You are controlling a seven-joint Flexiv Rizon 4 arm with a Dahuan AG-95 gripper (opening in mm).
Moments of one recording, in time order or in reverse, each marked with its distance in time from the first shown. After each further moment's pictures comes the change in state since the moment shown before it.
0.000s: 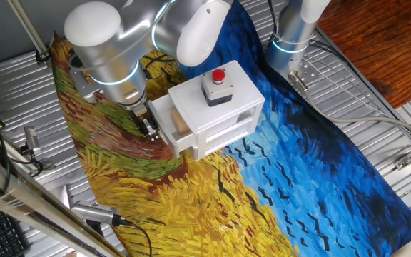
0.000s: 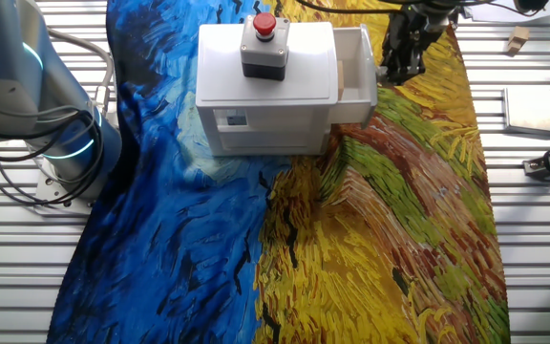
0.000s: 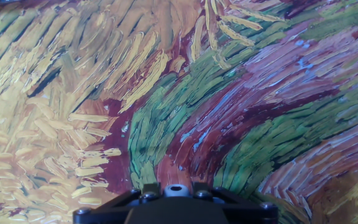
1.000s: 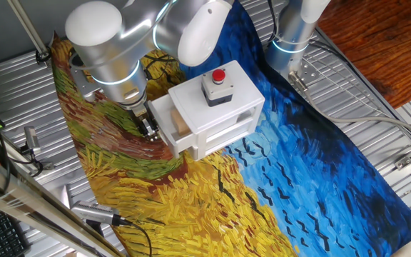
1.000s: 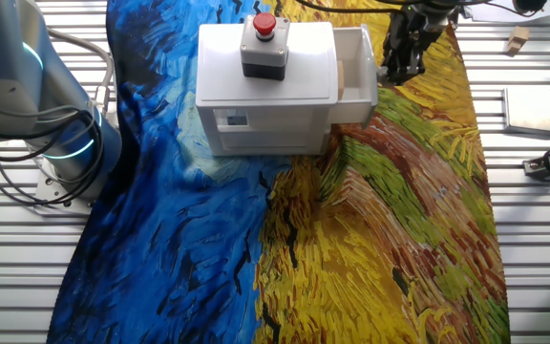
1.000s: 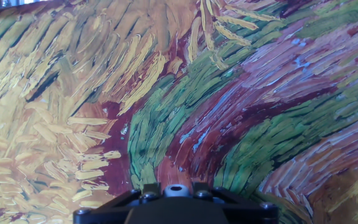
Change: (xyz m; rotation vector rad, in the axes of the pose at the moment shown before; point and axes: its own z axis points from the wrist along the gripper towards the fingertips) arm -0.001 0.000 0.000 0.001 -0.003 0.017
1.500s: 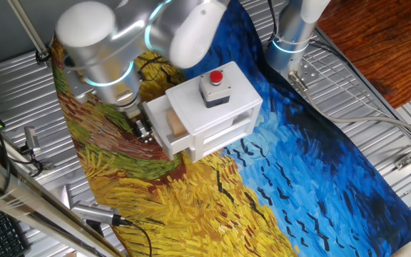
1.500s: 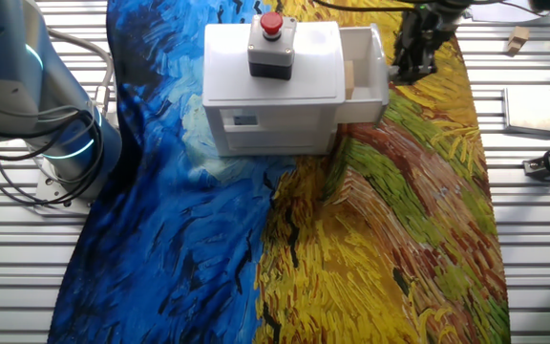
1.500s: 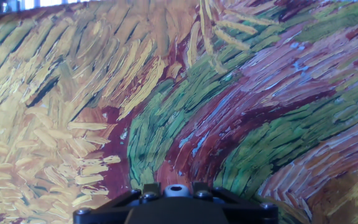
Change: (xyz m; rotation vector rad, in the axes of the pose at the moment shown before) arm -0.029 0.000 -0.003 -0.005 0.007 0.002
